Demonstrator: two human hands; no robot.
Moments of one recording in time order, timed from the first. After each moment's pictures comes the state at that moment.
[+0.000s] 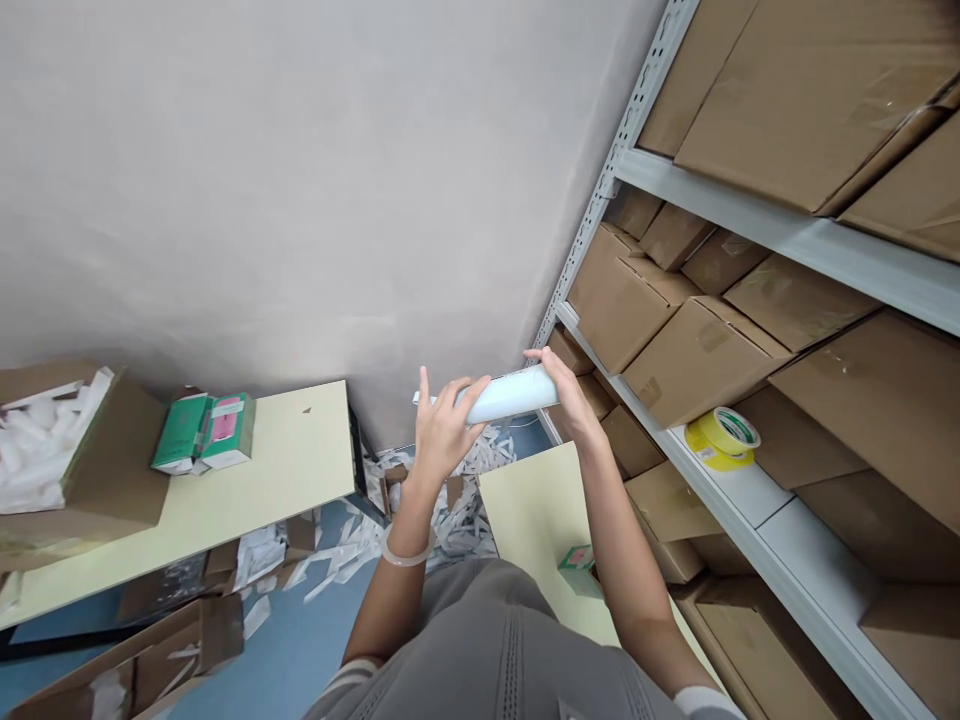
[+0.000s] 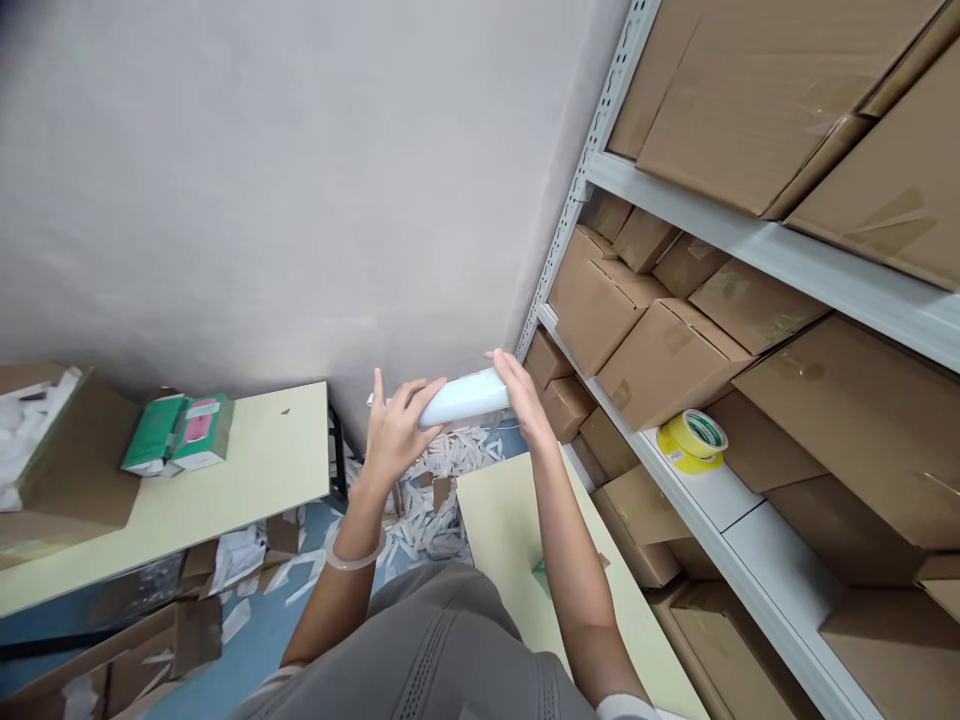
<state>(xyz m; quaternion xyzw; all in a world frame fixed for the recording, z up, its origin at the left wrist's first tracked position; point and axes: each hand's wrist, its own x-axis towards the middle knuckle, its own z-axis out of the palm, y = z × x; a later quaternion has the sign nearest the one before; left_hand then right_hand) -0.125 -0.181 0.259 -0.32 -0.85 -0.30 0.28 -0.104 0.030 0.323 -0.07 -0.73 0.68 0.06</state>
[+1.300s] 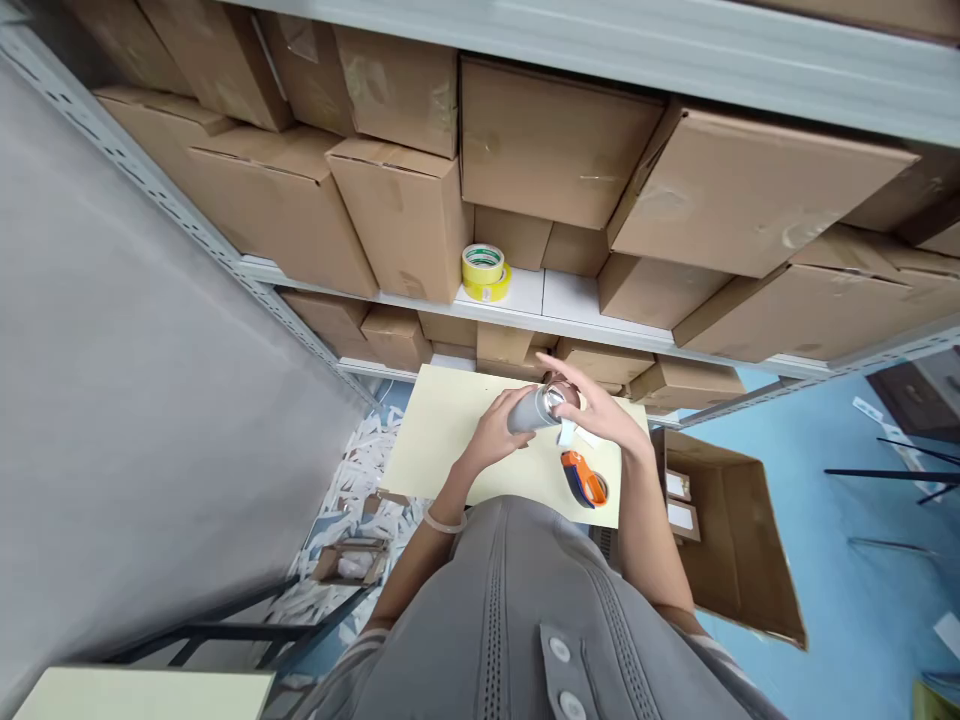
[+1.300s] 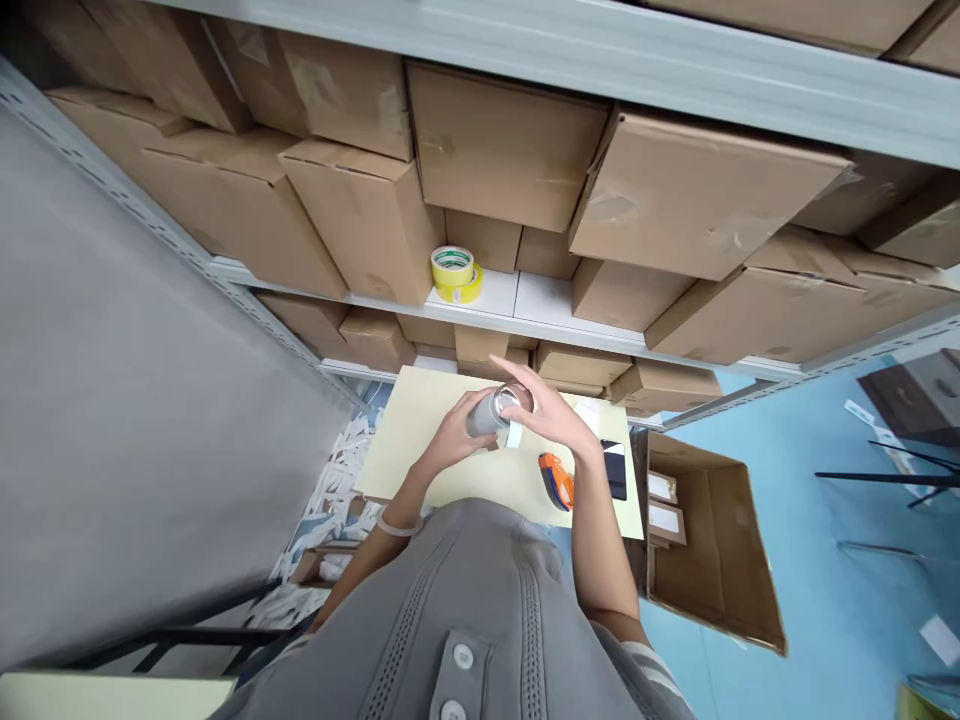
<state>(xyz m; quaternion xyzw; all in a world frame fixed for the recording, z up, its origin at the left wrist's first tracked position) 0.025 0.042 0.178 -0.65 -0.47 -0.45 -0.38 0.214 0.091 0.291 -0.32 -0.73 0.50 0.33</state>
